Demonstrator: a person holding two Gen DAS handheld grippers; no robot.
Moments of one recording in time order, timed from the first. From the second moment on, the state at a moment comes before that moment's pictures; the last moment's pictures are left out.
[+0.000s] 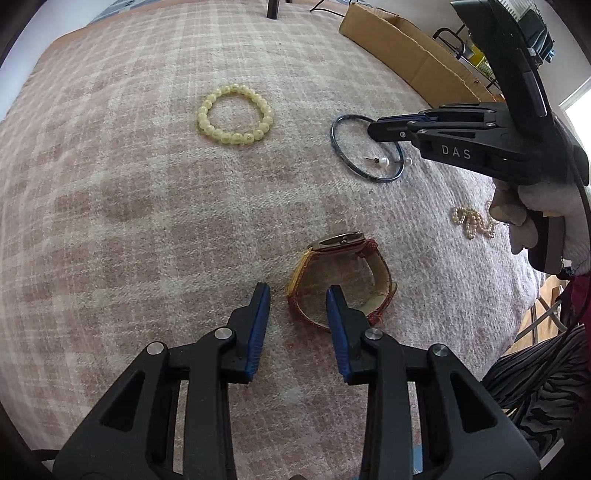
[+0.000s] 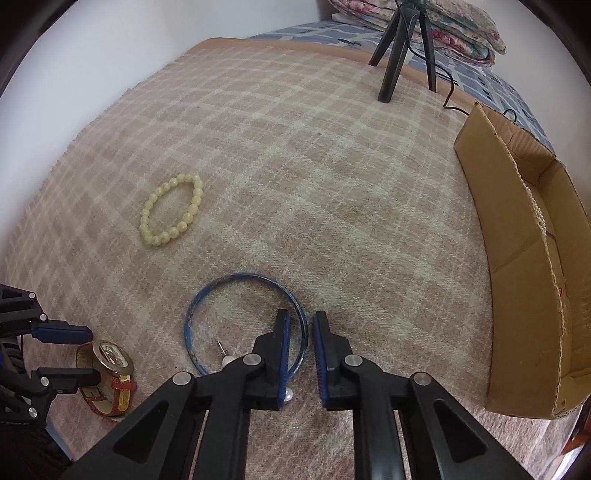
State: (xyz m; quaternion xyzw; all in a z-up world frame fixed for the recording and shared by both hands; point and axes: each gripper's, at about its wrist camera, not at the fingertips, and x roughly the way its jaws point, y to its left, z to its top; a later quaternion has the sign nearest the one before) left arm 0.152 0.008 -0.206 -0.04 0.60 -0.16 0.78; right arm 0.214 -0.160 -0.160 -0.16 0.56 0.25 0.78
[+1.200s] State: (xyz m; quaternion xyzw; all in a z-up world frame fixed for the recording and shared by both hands) left arm 0.137 0.018 -0.185 -0.06 0.57 -0.15 0.81; right arm 0.181 -0.149 -0.103 -0.19 0.47 0.25 0.82
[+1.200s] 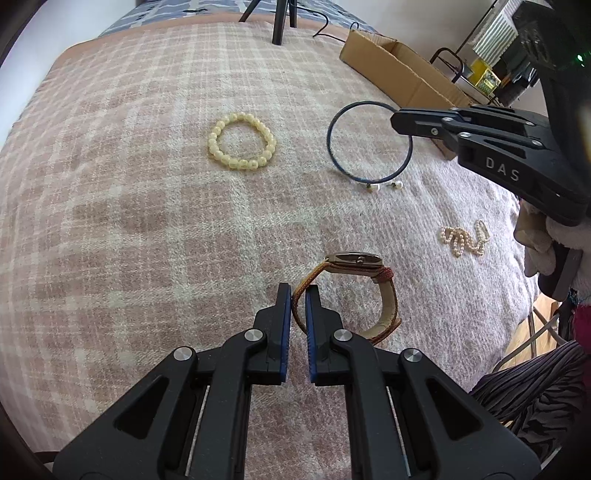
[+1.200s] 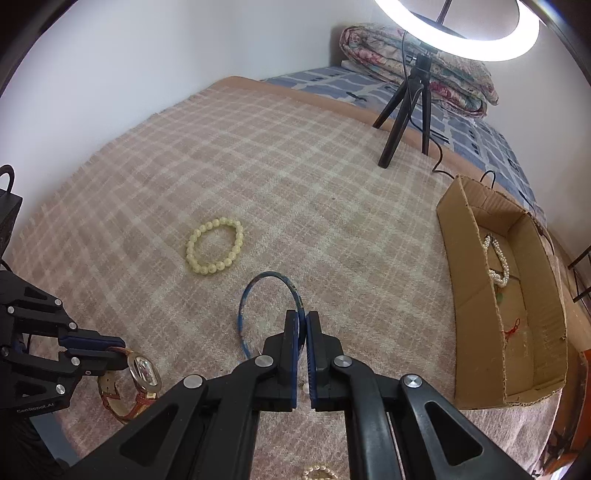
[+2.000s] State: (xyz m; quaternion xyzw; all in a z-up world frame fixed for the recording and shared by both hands) left arm 0.166 -0.007 -0.137 -0.09 0.52 -0.18 0.83; right arm 0.183 -0.220 -0.014 -0.12 0.39 0.20 0.89
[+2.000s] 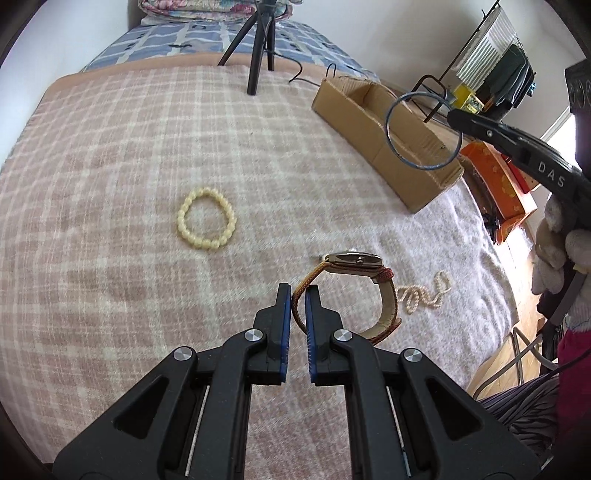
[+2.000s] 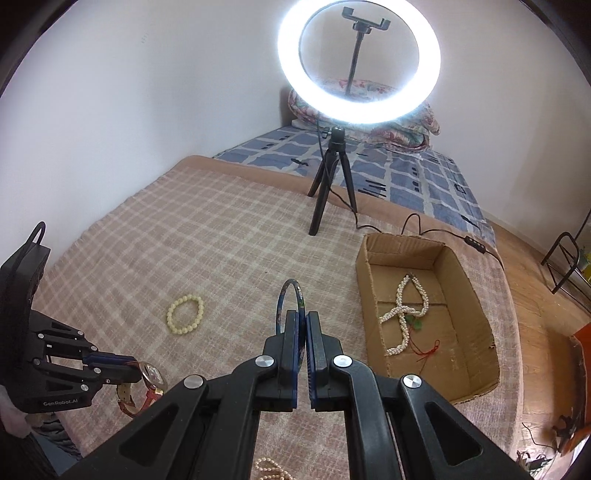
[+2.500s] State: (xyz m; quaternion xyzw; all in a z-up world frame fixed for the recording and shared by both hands) left arm 0.225 -0.033 -0.100 -0.11 0.49 -0.18 0.85; right arm 0.189 -0.295 0.009 -0.10 0.37 0.13 0.91
